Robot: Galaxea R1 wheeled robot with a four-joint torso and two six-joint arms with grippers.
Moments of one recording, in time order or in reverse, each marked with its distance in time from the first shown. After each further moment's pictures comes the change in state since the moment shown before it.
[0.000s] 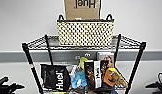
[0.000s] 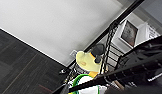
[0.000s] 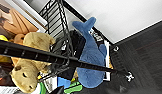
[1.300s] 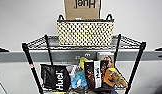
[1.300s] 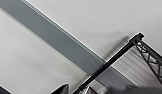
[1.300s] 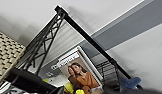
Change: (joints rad) left arm -0.751 -0.114 0.064 -0.020 0.401 -0.061; right arm 0.620 -0.078 0.026 0.028 -0.200 0.080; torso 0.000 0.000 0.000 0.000
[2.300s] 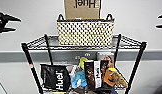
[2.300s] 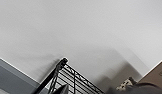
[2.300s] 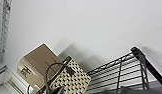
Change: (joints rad) left arm -0.331 0.206 0.031 -0.011 -0.043 -0.199; right arm 0.349 0.108 0.023 0.193 0.078 -0.020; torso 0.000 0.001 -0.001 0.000
